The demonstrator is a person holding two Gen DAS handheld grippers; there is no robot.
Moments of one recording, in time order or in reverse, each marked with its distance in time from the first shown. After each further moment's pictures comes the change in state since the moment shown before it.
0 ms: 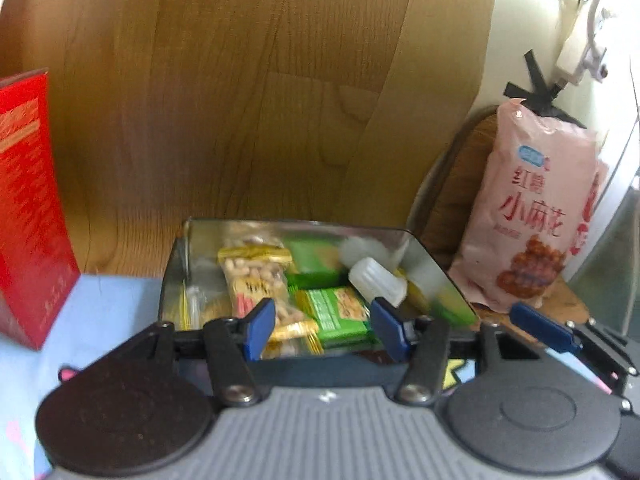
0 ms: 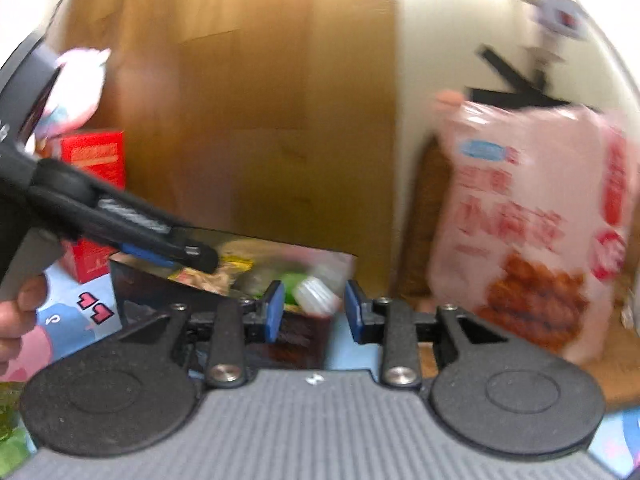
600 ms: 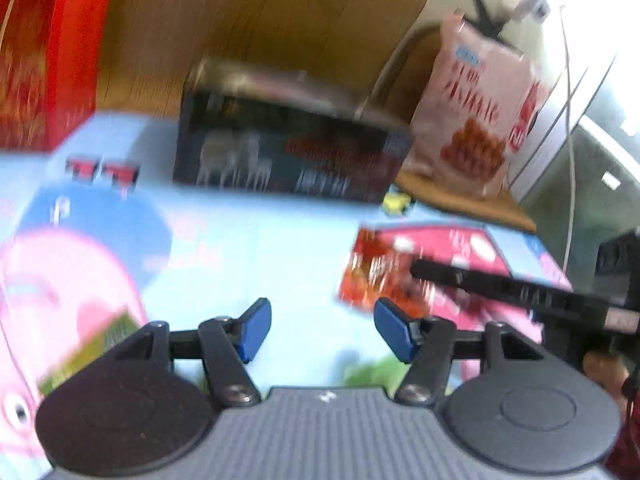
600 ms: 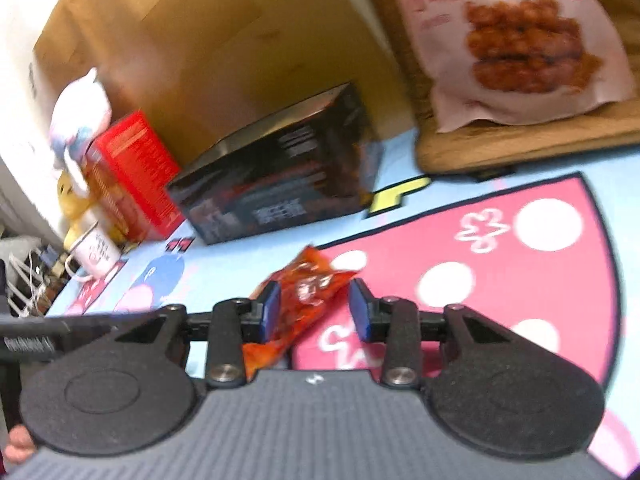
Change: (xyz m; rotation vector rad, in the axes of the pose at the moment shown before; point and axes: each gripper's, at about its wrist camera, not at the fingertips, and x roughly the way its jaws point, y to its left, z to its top) left arm -0.063 0.005 -0.127 -0.066 0.129 -0.105; right arm -0.024 -0.019 -0.062 0.423 0.309 0.276
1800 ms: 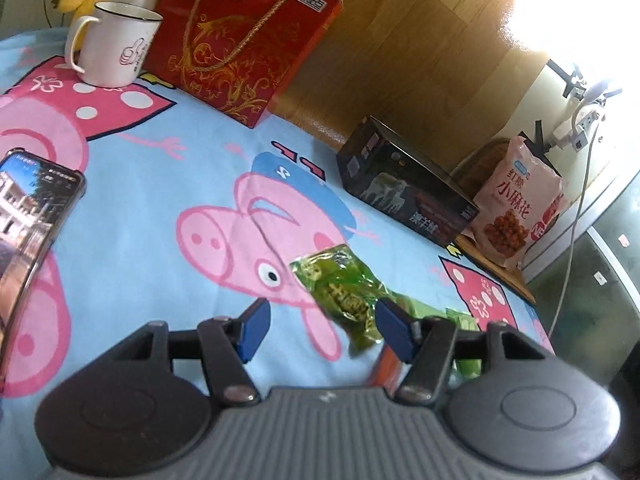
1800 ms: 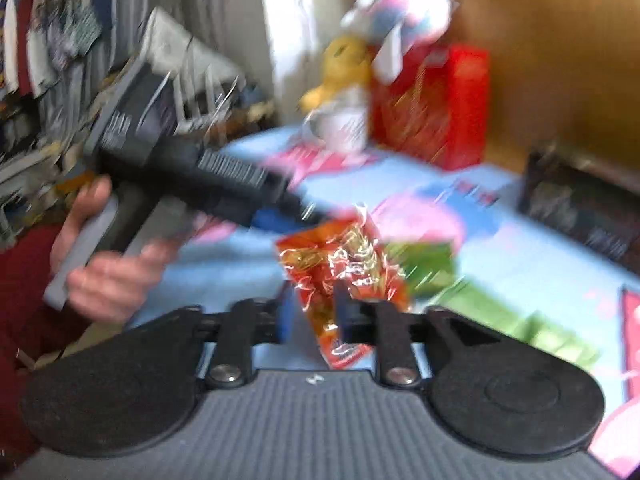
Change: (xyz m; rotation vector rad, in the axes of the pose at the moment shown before) left arm -0.147 0.108 -0.073 -0.305 -0.173 0.038; right arm -0.025 0.183 -0.090 -0.658 0.151 0.377
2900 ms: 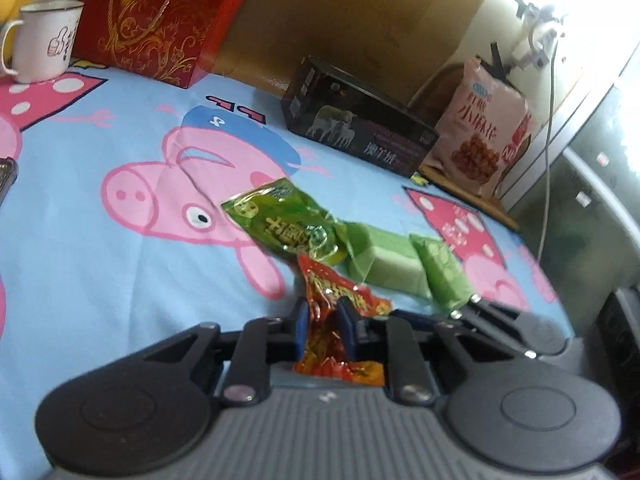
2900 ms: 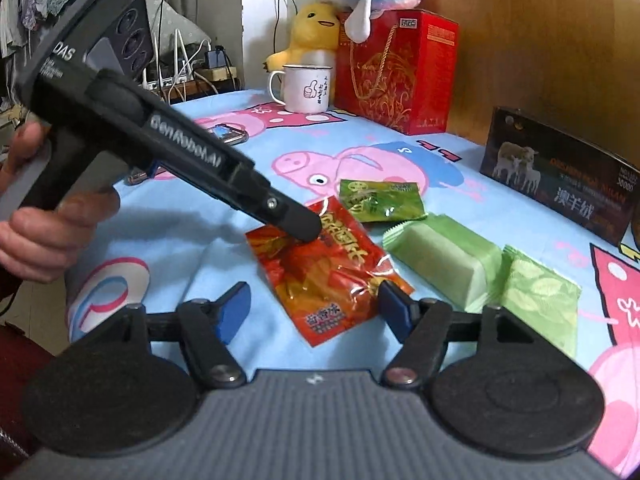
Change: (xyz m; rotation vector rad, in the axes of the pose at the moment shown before) left arm 0.017 -0.035 -0.026 0.151 0.134 -0.074; right arm 0.003 0.005 -0.038 -0.032 0.027 -0.164
